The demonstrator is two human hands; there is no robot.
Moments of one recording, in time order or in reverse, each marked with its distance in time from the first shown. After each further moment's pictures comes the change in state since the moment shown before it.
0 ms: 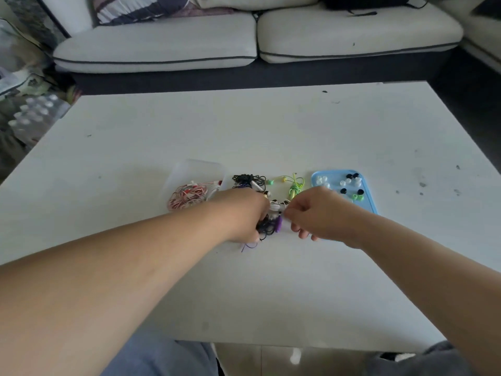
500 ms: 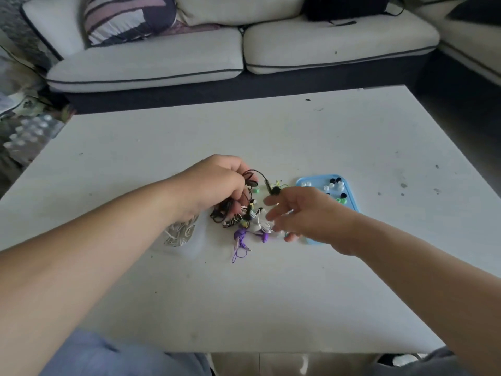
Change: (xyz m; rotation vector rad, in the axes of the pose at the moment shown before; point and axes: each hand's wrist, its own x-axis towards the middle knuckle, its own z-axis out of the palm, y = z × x) left_hand -0.030 0.006 -0.067 -1.138 0.145 -0.174; right_hand -0.020 0.004 -0.017 0.334 -0.074 -0.121
